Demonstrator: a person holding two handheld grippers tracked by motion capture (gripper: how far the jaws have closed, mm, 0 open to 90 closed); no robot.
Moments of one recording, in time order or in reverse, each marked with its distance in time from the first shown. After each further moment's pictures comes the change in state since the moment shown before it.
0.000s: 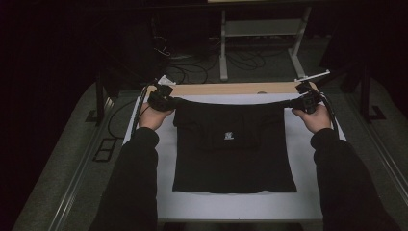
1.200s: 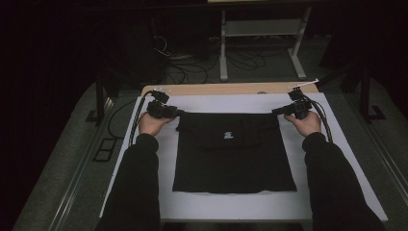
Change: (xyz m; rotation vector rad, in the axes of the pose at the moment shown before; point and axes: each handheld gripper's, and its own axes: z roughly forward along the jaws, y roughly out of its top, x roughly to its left) left arm 0.026 -0.039 0.031 0.039 -0.084 -0.172; right arm -0.018 -0.017 0.048 0.067 -0.012 0.100
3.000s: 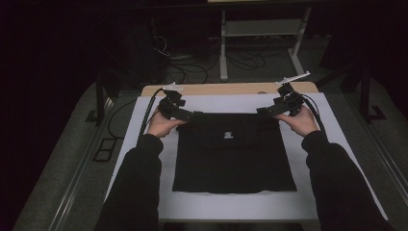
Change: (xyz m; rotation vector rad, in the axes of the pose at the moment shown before) left arm -0.061 0.022 -0.011 -0.106 -0.153 0.090; right arm 0.074 0.017 -0.033 -0.065 0.084 -0.208
